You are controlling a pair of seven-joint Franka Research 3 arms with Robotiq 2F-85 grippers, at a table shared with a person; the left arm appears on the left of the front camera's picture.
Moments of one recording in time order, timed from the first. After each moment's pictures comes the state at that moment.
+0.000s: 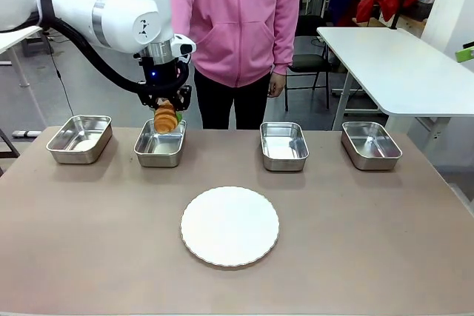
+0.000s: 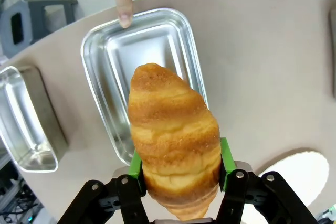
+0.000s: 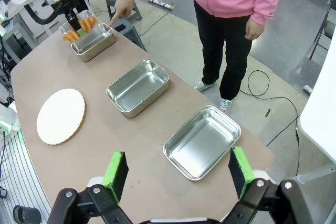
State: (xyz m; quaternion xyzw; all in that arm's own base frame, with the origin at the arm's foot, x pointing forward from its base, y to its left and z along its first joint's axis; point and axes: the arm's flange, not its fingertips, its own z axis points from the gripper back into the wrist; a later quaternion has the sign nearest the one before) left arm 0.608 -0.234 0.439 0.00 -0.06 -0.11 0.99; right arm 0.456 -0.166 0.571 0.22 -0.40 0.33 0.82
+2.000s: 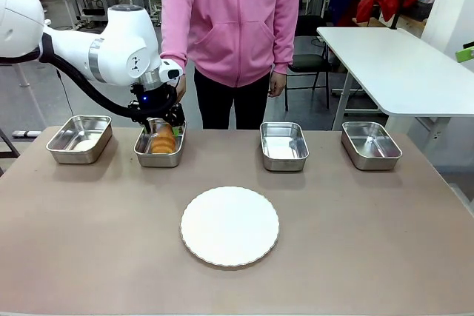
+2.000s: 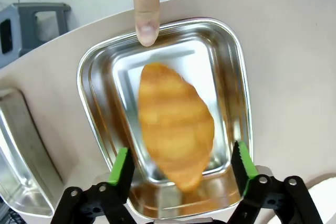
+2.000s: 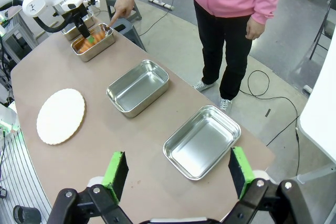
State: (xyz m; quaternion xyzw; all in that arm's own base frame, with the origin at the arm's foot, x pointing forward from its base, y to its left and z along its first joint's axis) left arm 0.629 -0.197 0.367 -0.02 -0.08 -0.10 0.99; right arm 0.456 -0.167 0.571 0.22 -0.40 0.33 0.82
